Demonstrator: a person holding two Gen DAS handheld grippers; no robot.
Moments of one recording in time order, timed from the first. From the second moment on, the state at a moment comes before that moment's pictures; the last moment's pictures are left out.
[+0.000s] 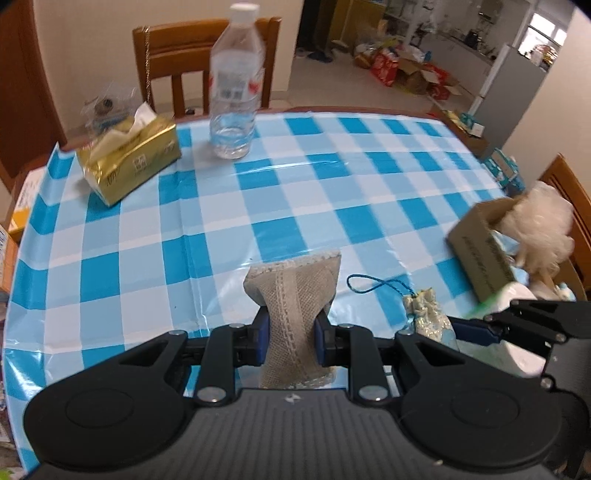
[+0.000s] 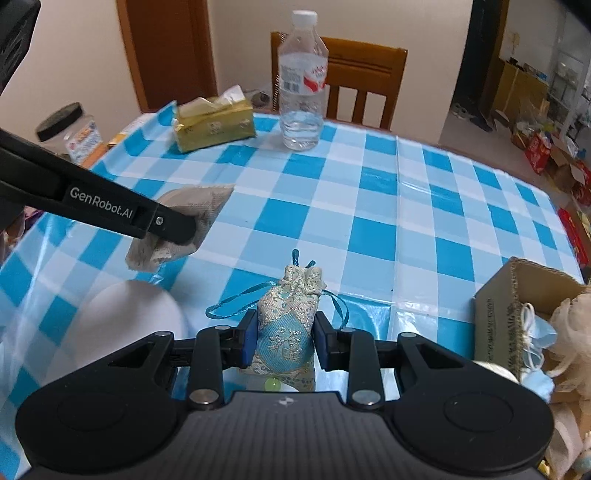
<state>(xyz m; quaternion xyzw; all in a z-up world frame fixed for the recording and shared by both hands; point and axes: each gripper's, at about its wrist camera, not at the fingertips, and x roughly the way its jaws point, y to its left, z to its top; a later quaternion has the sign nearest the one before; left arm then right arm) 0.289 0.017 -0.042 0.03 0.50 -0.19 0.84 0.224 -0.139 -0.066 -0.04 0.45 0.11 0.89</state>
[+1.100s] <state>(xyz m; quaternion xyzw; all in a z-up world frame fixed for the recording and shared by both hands) 0.094 -0.085 0.020 0.11 0.48 -0.31 0.81 0.066 -0.308 -0.004 -0.03 0.44 0.07 0.89</state>
